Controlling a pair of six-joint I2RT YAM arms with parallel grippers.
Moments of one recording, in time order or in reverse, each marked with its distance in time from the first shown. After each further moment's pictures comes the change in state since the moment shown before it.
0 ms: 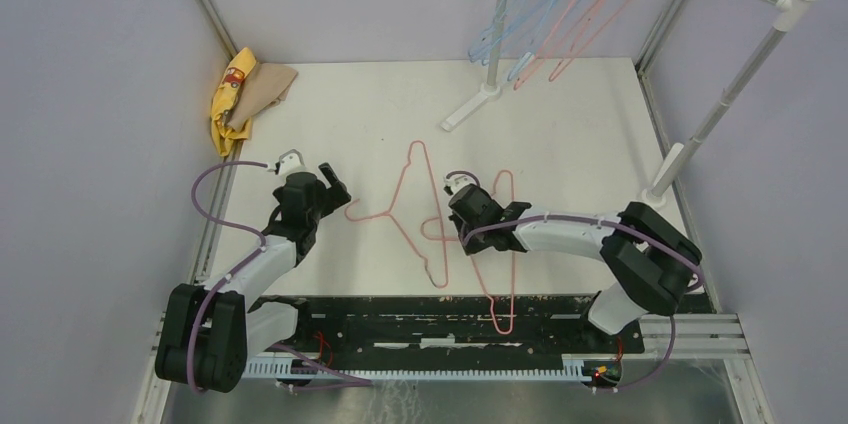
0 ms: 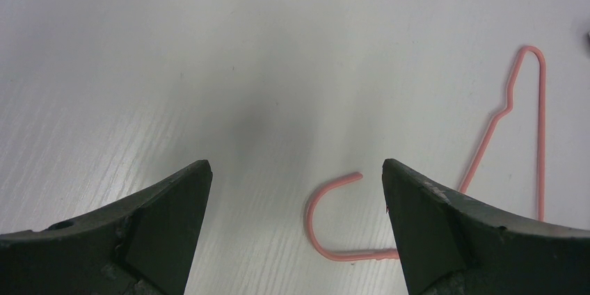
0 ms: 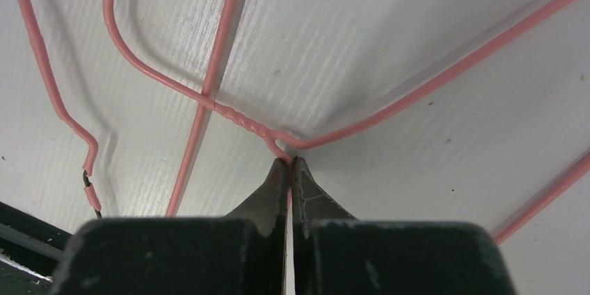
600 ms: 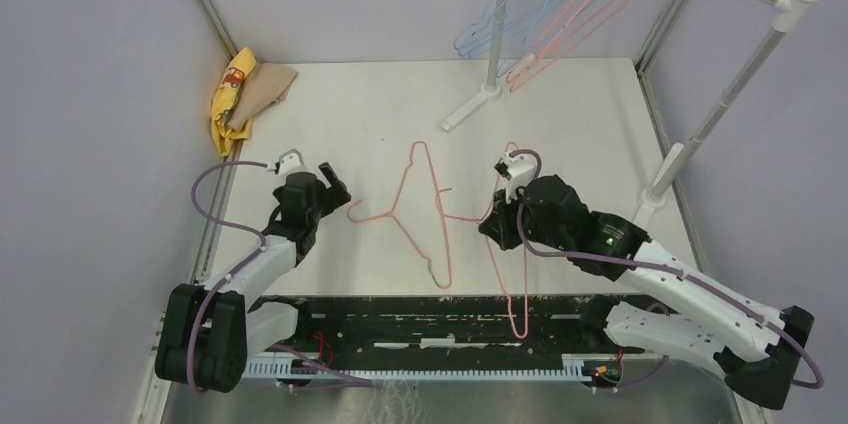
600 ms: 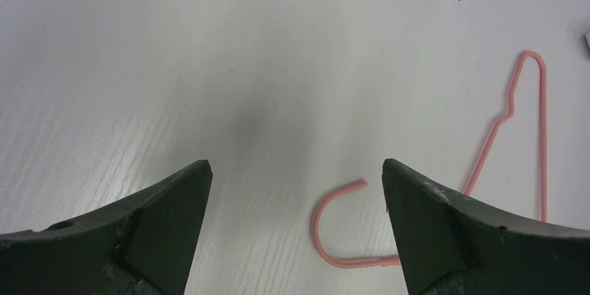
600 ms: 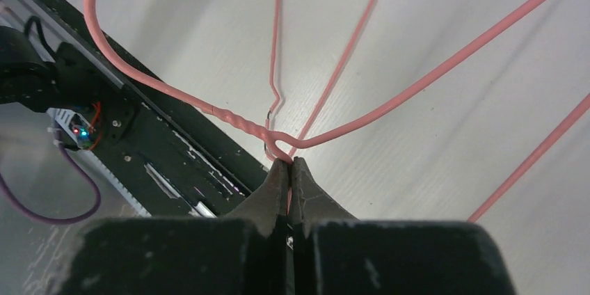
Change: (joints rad) left arm 0.000 0.000 0.000 0.003 0.001 0.000; right arm 0.000 -0.672 0.025 -0.259 -0.106 0.026
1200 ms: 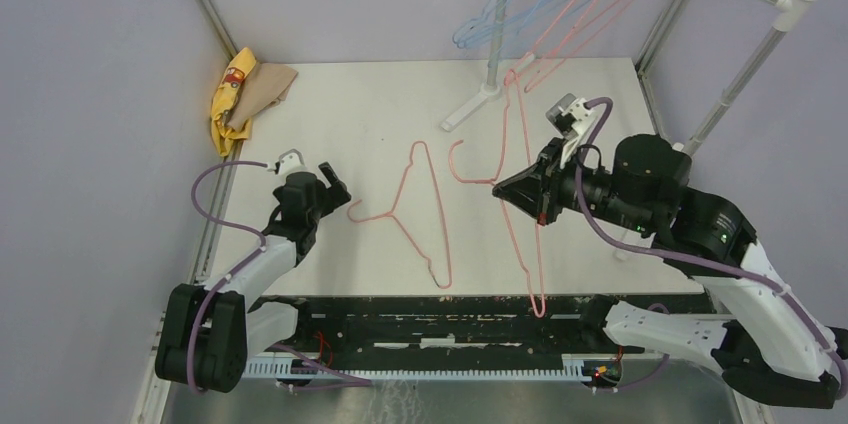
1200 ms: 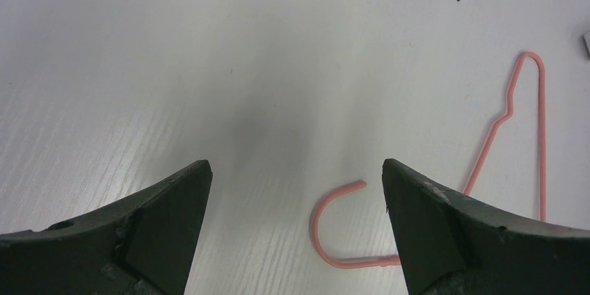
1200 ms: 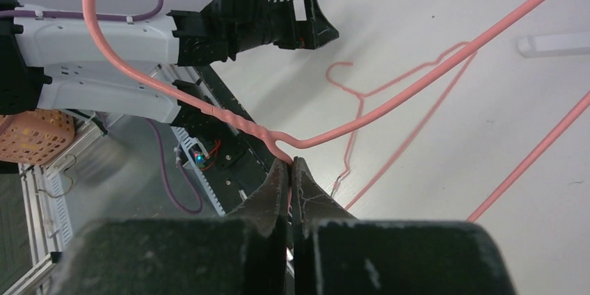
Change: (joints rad) left arm 0.000 0.003 0.000 0.004 0.000 0.000; right arm 0.000 0.018 0.655 -0.292 -0.145 -0.098
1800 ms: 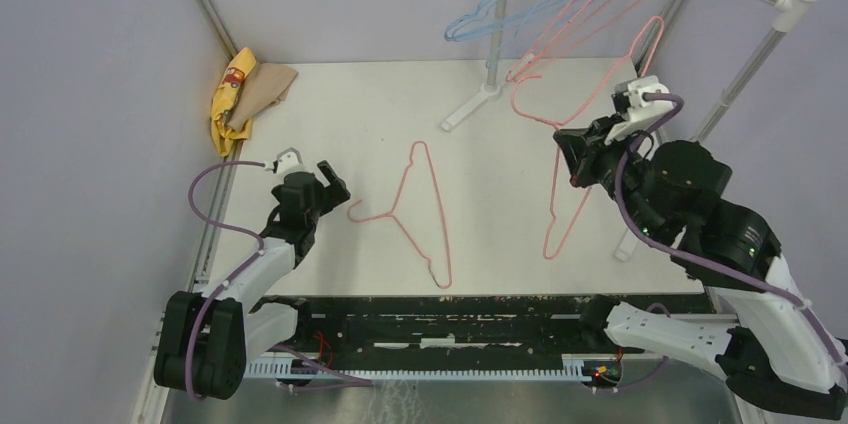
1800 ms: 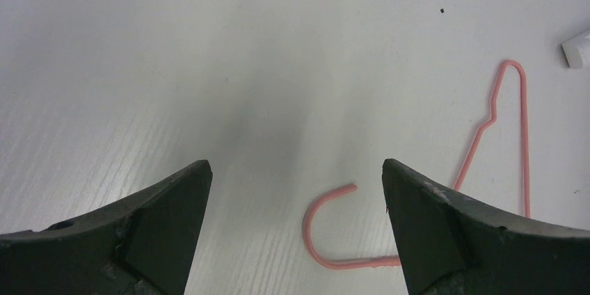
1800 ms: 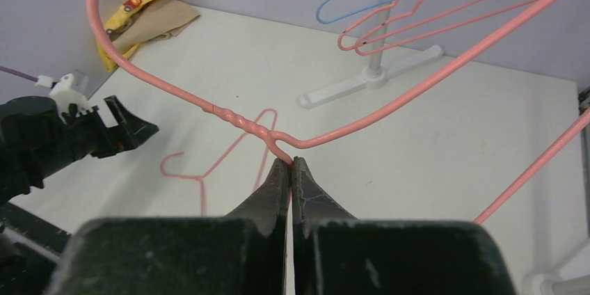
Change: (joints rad) left arm 0.000 -0.037 0.000 0.000 0.000 0.000; right arm 0.000 -0.068 0.033 0.038 0.600 -0.160
